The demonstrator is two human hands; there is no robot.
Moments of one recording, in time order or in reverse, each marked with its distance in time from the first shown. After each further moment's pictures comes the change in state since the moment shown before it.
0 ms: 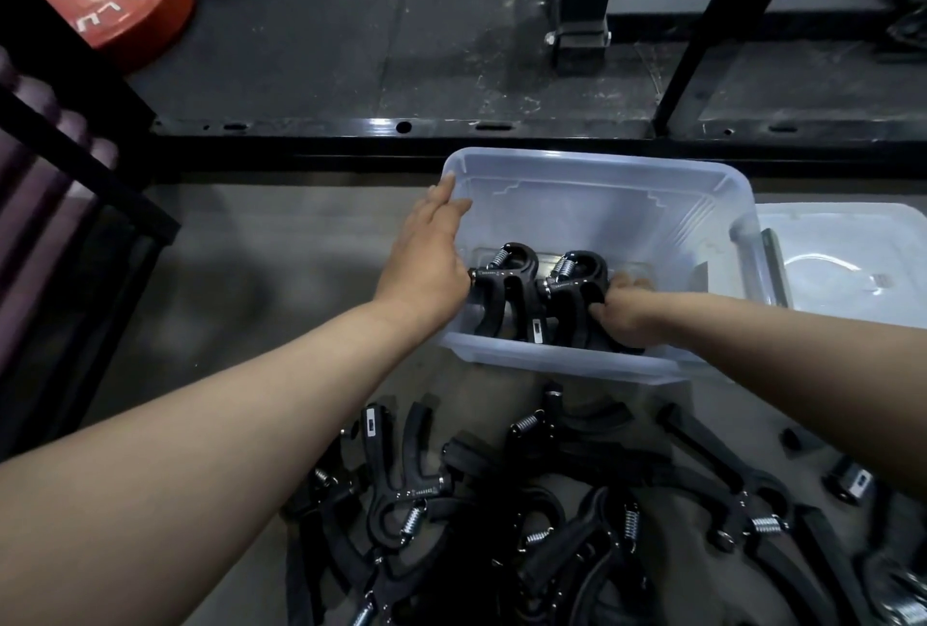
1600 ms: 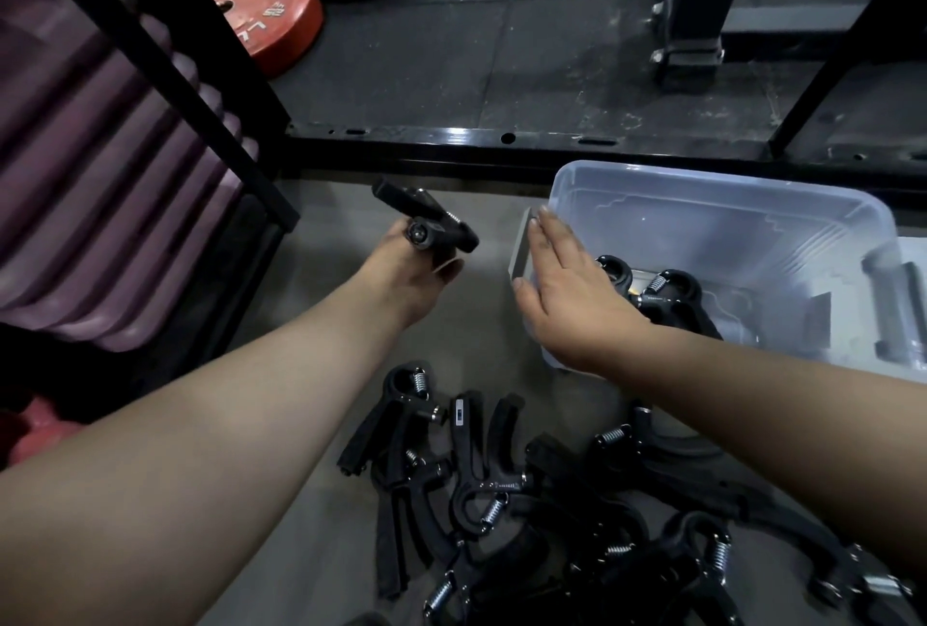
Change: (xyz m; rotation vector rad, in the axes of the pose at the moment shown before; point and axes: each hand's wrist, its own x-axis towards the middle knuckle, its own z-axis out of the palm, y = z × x) left_hand -0.008 -0.073 -0.076 -1.285 0.162 -0.698; right_hand -0.075 -0.137 0.022 0.009 0.318 -0.753
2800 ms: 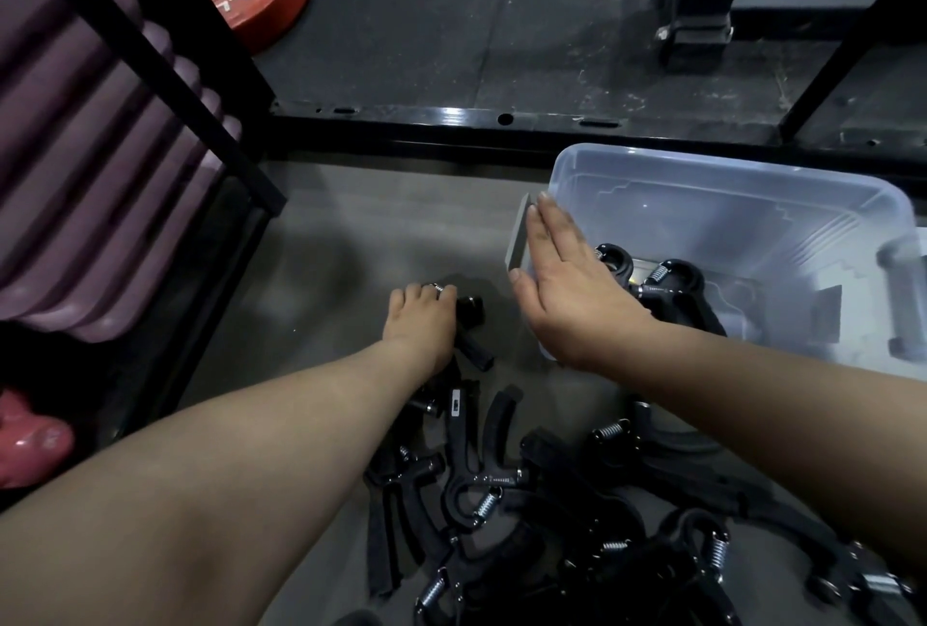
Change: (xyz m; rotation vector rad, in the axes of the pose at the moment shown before) left_hand 0.035 -0.101 -0.051 2.134 0.029 0.372; right_hand 0.004 0.002 0.005 0.018 0.009 -0.005
